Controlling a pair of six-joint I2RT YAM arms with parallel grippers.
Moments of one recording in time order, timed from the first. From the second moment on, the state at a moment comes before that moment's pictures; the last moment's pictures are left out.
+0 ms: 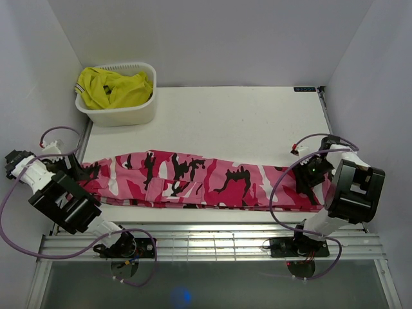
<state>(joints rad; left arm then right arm) 0.94 1.57 1.22 -1.04 0.57 0.66 -0.30 1.58 0.90 -0.88 -0.31 -0.83</state>
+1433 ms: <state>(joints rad) 0.99 1.73 1.05 -1.05 0.57 0.39 -0.24 1.56 1.06 -0.93 -0.27 -0.82</state>
